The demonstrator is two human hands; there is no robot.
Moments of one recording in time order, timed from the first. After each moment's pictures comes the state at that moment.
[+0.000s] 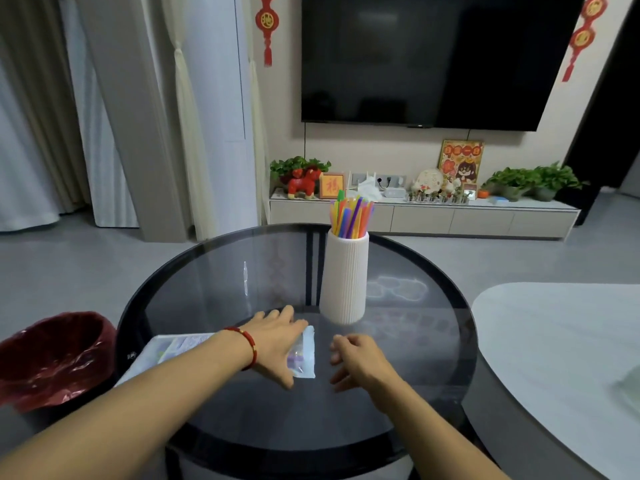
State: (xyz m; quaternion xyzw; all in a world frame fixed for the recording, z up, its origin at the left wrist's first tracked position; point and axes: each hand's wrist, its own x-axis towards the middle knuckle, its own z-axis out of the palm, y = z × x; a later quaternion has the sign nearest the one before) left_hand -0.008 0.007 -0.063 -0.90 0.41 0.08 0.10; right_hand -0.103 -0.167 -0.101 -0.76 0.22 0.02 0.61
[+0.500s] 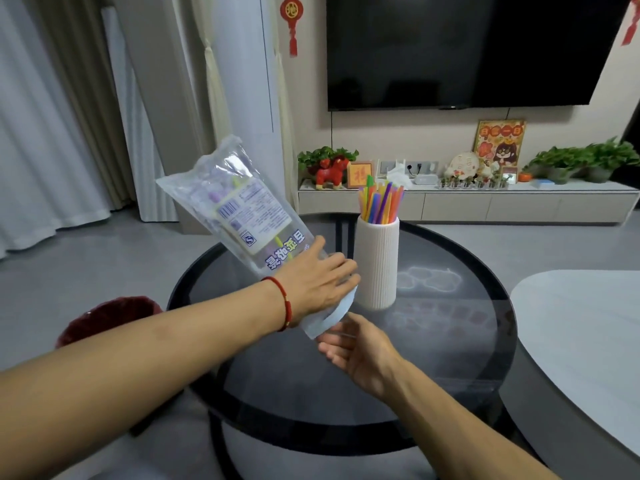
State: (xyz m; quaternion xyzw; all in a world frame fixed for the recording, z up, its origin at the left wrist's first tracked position) left_hand -0.040 0.004 0.022 -0.74 0.48 -0.23 0.40; right_hand -0.097 -0.118 -0.091 -0.48 0.21 0.10 0.85
